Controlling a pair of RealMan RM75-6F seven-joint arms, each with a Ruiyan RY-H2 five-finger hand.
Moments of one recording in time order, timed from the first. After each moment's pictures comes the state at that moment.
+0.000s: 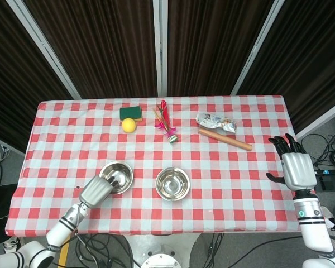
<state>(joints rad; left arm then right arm) -0.44 -1.61 0.02 -1.28 1.64 1.12 0.45 0.34 -1.09 0.17 -1.83 -1.21 1.31 -0.32</state>
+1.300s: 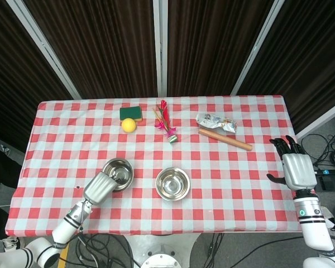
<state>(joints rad) -0.47 -1.67 0.02 -1.21 1.66 1.22 0.43 0.34 -1.10 0.17 -1.79 -1.20 1.28 -0.29</state>
